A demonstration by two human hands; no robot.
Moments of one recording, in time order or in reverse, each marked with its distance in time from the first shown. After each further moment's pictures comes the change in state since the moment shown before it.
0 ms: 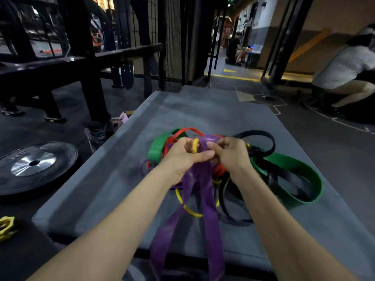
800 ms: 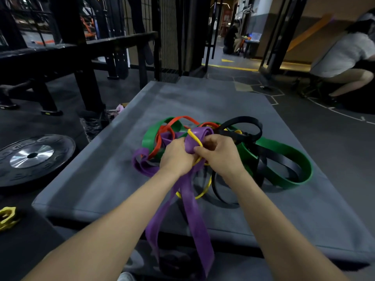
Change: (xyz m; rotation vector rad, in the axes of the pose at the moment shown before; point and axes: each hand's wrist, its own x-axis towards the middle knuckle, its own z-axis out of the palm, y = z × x) left_hand -0.022 -0.016 0.009 0.755 0.179 0.120; right_hand -0.049 -0.002 -0.005 -0.161 -0.138 -0.165
